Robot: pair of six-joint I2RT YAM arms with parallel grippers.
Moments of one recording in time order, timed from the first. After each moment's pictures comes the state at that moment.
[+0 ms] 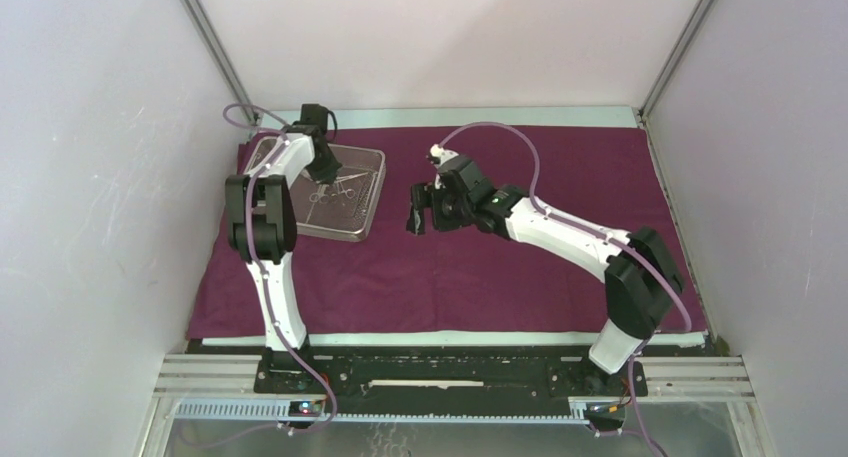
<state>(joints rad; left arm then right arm) -0.03 2.13 1.70 -0.69 -0.16 -0.57 0.79 1.69 1.30 -0.33 -0.09 0.53</state>
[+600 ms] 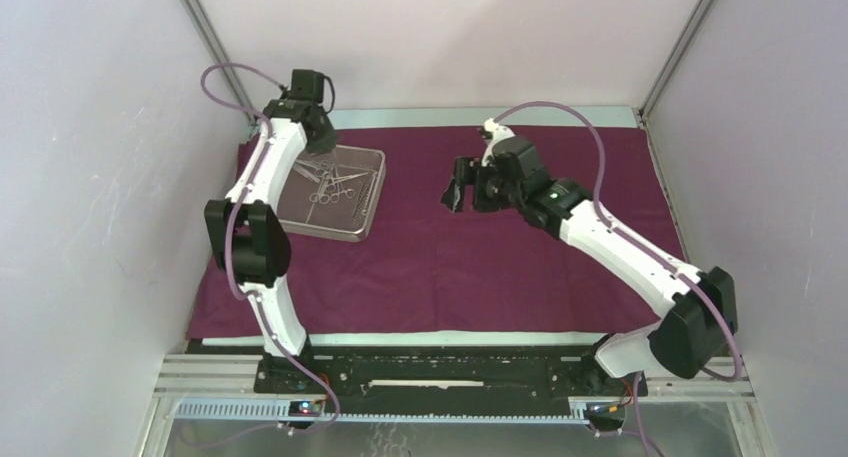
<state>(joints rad) -0.08 1.93 1.83 -0.85 -0.20 -0.52 0.67 1.43 1.25 -0.41 -0.07 0.51</state>
